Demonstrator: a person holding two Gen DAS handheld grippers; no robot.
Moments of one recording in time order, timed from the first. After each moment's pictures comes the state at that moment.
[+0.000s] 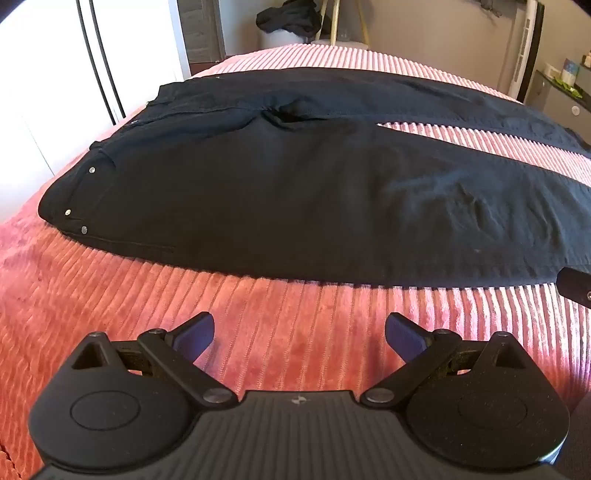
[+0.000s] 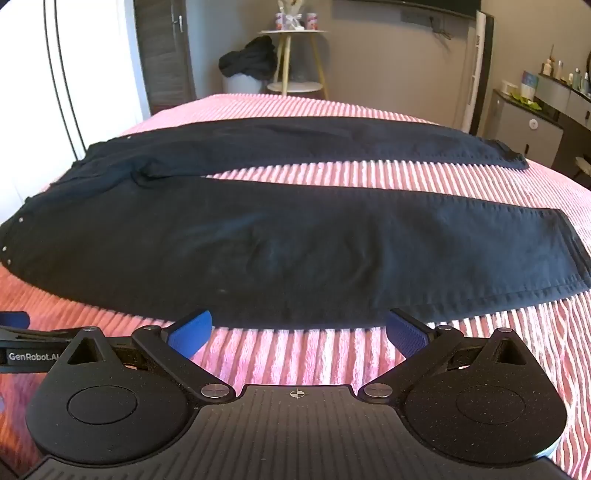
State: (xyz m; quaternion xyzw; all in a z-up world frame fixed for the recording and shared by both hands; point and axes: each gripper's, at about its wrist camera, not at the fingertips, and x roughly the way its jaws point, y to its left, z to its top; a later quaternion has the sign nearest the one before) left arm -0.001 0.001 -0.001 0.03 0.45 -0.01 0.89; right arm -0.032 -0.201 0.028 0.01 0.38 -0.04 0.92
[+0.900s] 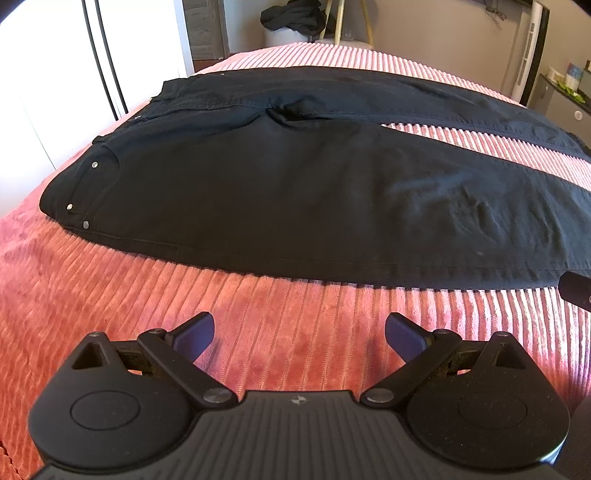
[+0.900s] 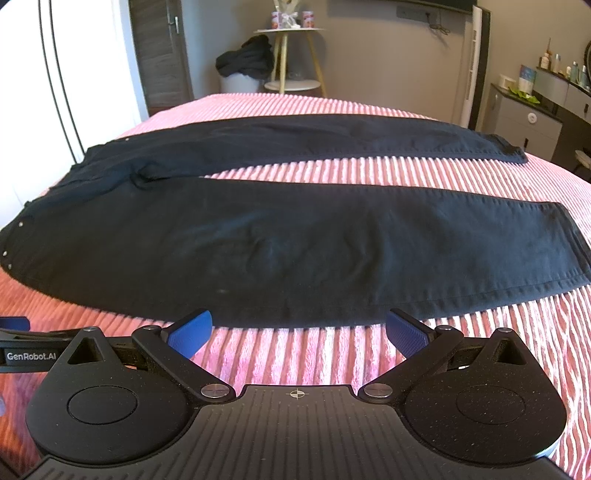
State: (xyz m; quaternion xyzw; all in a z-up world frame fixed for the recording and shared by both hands) left arm 0.000 0.003 0.000 0.02 0.46 -0.01 0.89; right arm -0.033 -0.203 0.028 0.02 0.38 -0.04 0.92
